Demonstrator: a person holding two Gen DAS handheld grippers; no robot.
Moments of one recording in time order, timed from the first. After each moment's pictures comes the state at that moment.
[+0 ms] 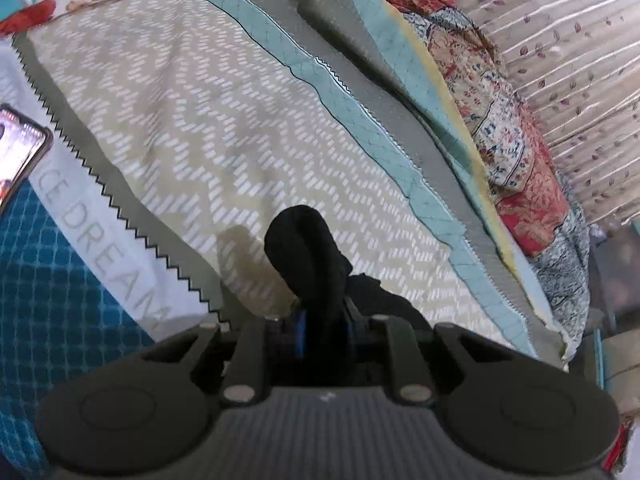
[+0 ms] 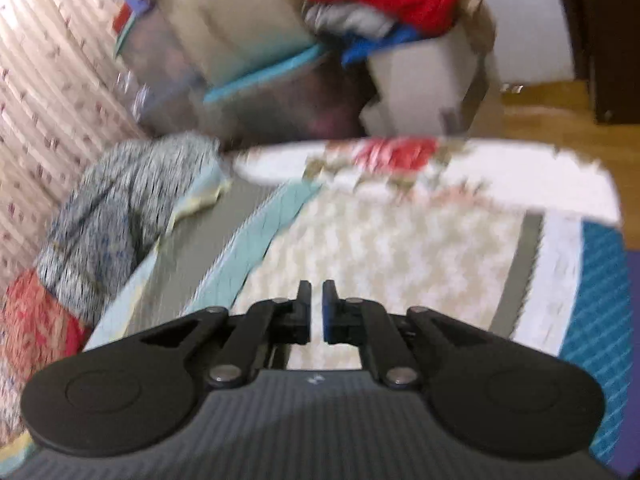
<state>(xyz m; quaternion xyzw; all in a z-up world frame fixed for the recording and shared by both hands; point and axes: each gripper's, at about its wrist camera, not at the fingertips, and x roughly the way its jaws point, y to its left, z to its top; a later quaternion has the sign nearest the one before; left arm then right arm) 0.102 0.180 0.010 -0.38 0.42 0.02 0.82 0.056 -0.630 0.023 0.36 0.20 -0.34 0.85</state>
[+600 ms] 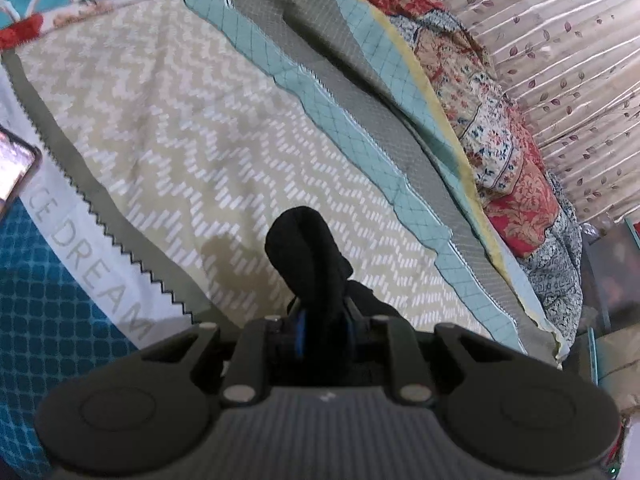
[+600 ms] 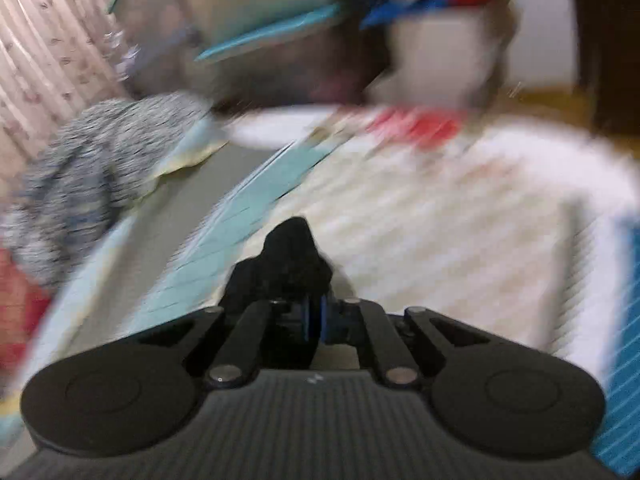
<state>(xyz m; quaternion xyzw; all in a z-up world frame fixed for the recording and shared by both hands) 0.109 0.179 0.018 -0.38 0.42 0.00 0.82 0.105 -0.638 0.010 0.30 0.24 -0.40 0.83</state>
